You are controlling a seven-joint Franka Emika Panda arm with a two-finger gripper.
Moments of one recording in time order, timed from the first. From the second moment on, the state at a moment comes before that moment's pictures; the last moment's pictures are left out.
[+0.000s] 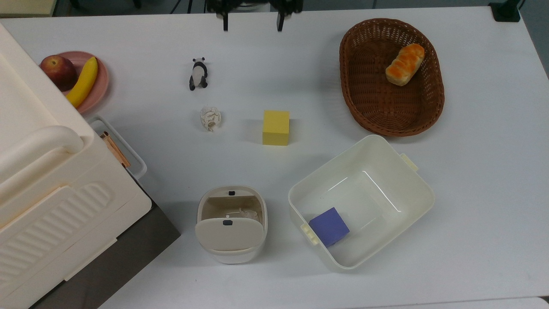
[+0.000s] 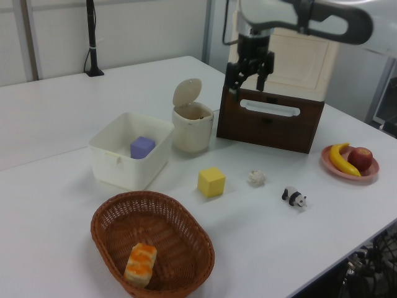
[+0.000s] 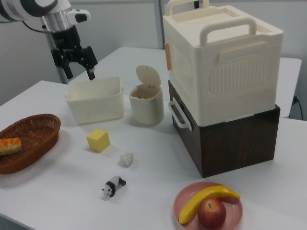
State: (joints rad) arm 0.05 0.08 0.10 -1.48 -0.11 1.57 0.05
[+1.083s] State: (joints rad) arm 0.04 0.04 0.04 -1.50 -0.05 1.57 0.11
